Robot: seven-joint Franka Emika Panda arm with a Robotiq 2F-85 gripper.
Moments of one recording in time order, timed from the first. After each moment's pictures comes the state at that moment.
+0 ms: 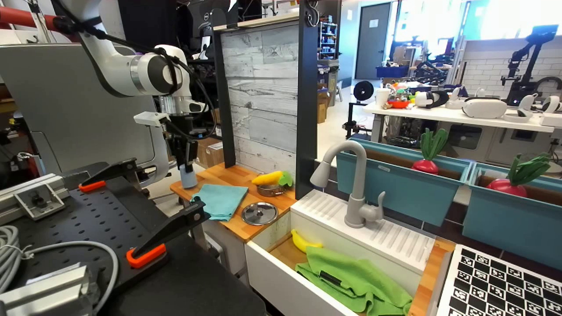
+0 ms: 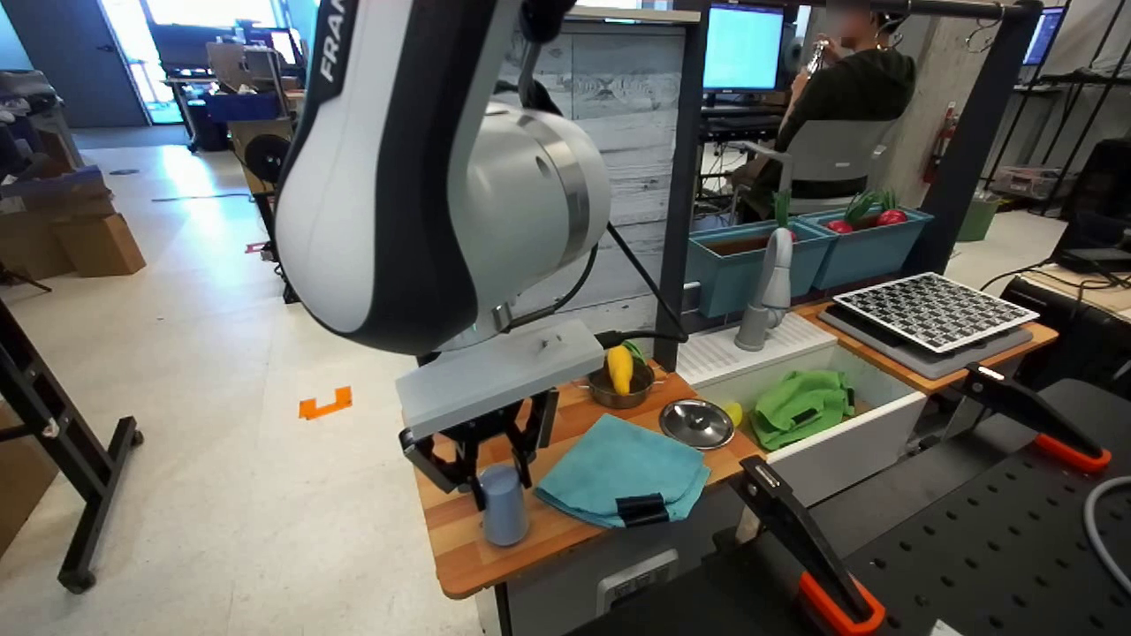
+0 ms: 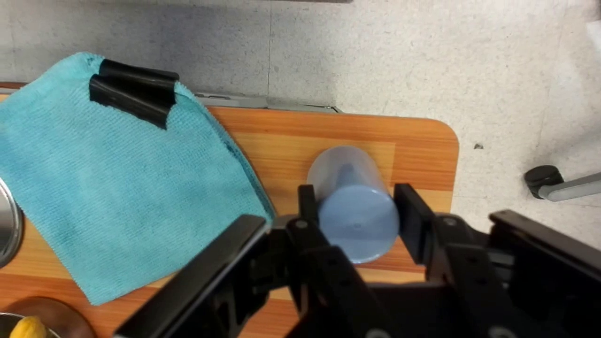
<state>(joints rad) 0.49 0.90 0.01 -1.80 -0.09 2.56 0.47</state>
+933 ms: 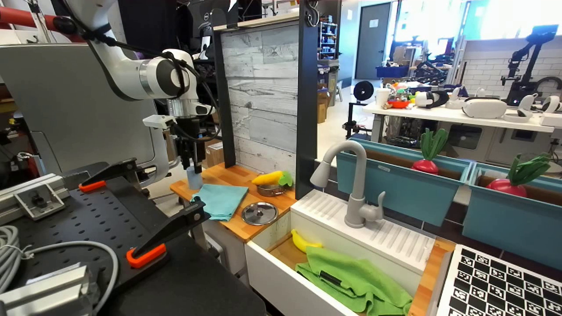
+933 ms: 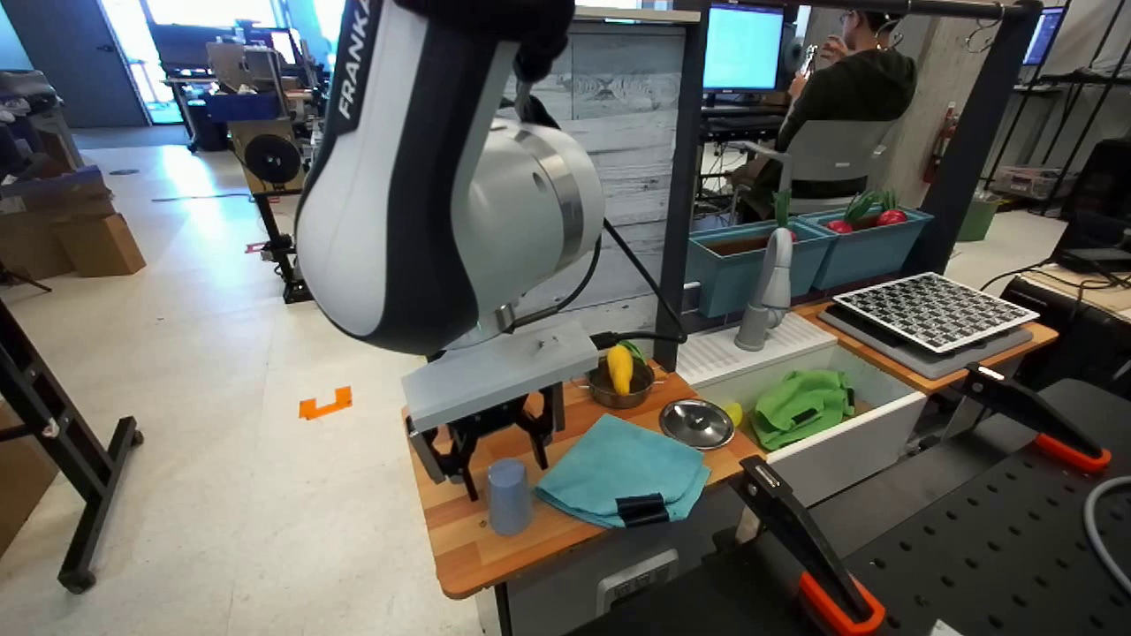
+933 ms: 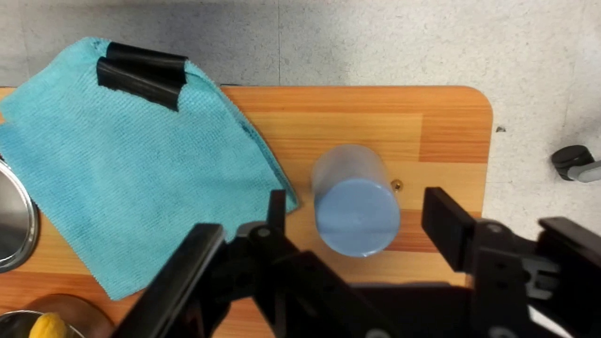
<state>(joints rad) 0.49 0.95 -0.01 -1.73 -0.09 2.53 0.51</state>
